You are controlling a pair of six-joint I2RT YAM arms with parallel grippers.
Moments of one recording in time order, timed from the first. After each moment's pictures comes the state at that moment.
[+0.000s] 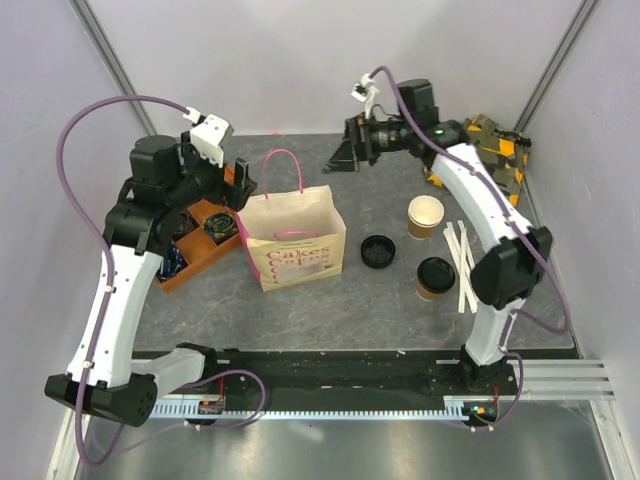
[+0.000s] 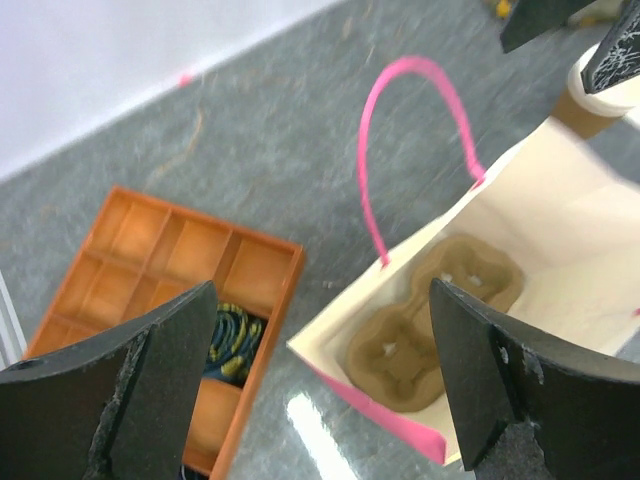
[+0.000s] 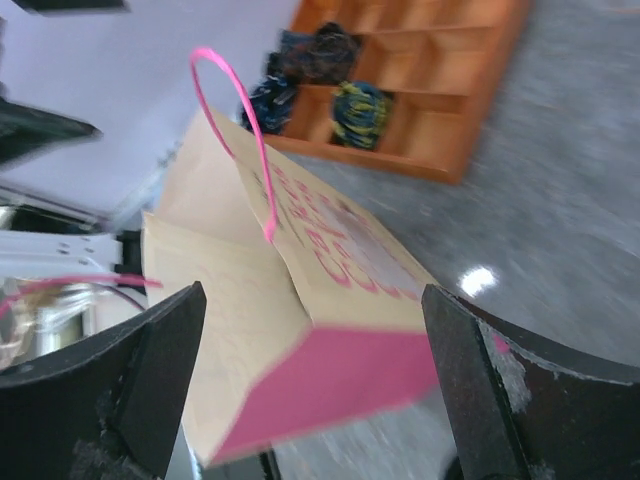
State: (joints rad) left arm -0.21 1.13 1.45 -0.71 0.28 0.19; right arm 0.40 1.89 1.97 -0.59 -0.92 0.19
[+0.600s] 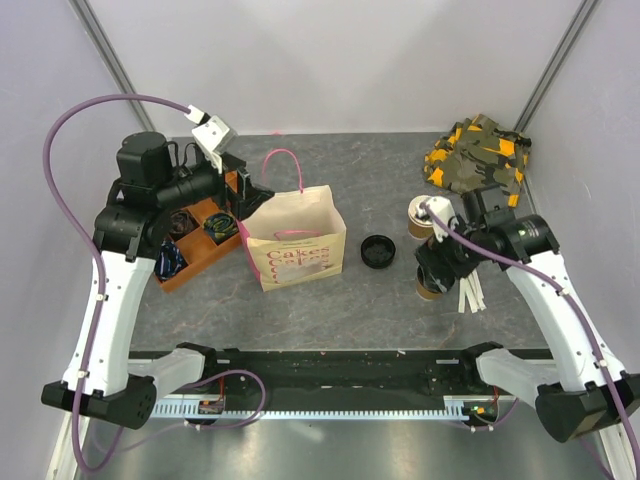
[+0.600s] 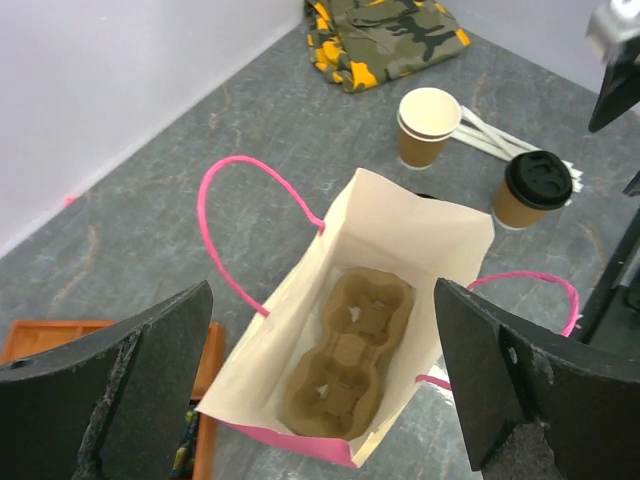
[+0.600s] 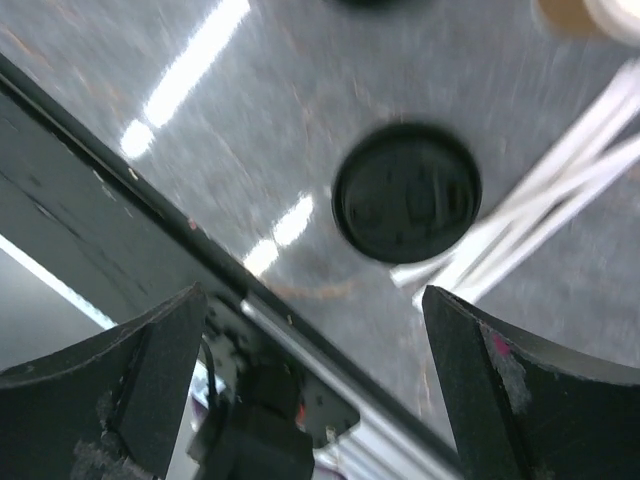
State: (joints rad) left arm -0.22 1.12 1.54 -0.71 0.62 0.21; right arm 0.28 1.09 1.27 -1.24 -0.32 -0.37
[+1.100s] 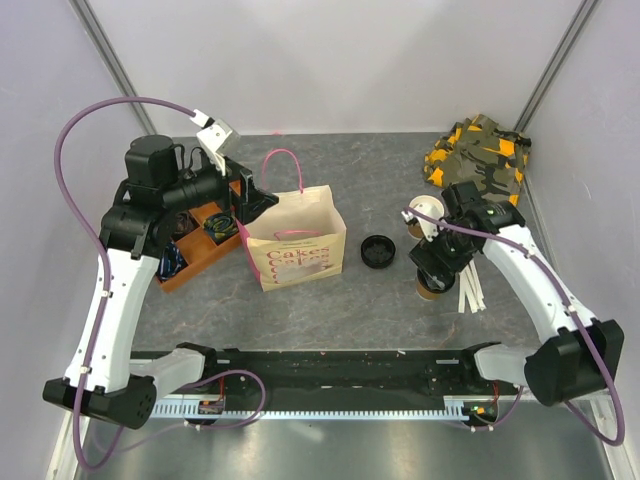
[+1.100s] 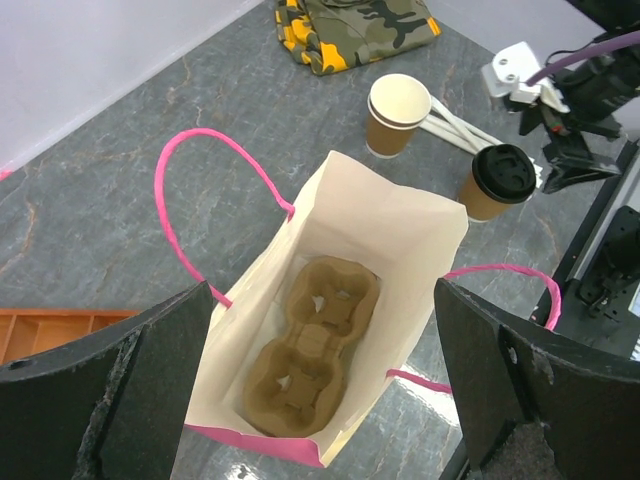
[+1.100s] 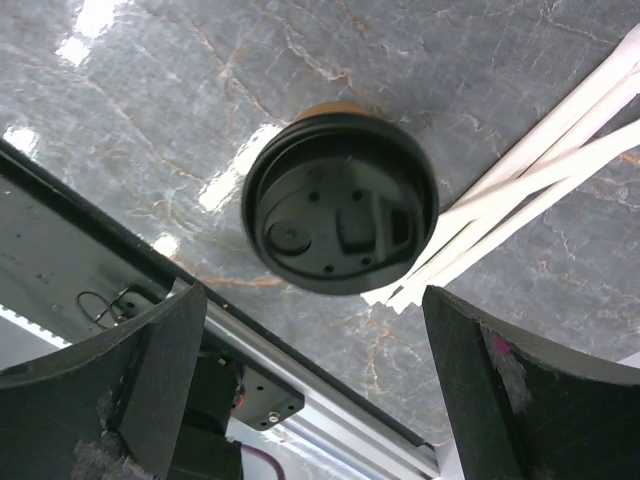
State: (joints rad) left arm -0.22 1.12 1.49 -0.70 0.66 0.14; right arm 0.26 1.24 1.14 -1.18 -0.17 -0.51
